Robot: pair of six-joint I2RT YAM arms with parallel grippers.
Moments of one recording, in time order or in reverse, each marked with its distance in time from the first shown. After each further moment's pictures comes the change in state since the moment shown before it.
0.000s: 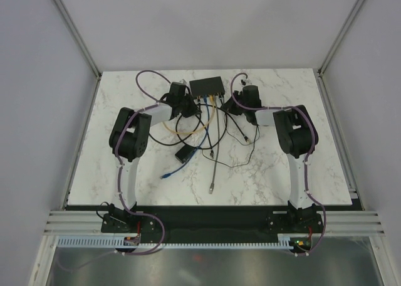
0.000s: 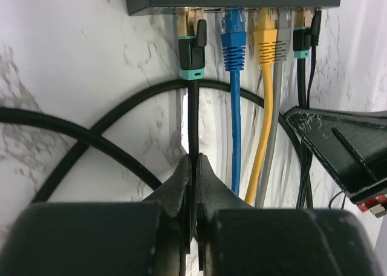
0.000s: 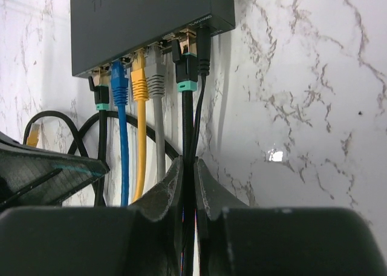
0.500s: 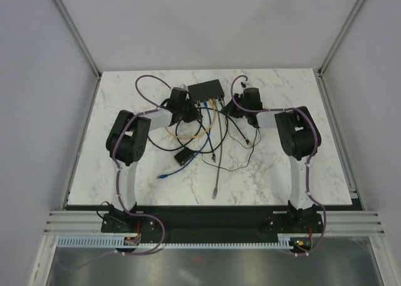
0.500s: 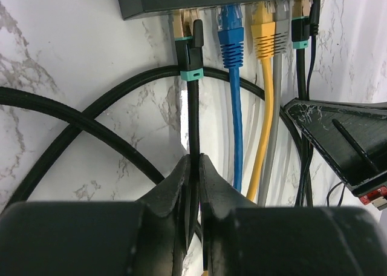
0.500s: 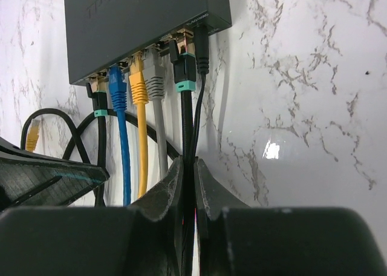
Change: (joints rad) left arm -0.040 -0.096 -0.166 0.082 -0.042 -0.039; right arm 0.006 -0.056 -0.080 0.002 -0.011 -0.017
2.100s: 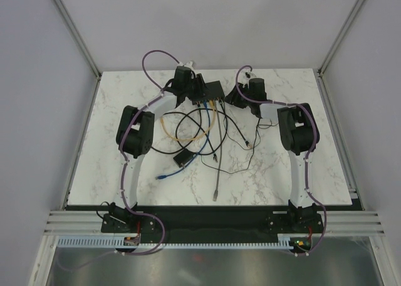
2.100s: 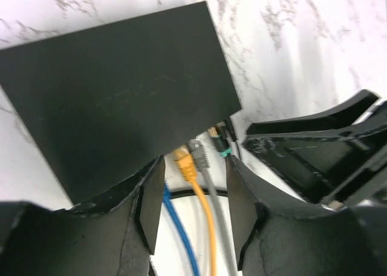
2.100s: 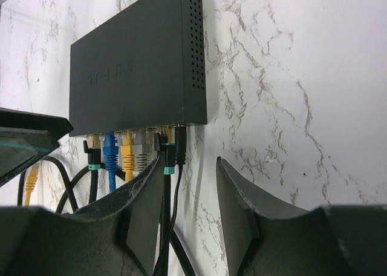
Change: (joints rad) left arm 0.017 0.182 0.457 -0.113 0.054 0.187; right arm -0.069 0.090 0.199 -0.074 -0.050 -0.053
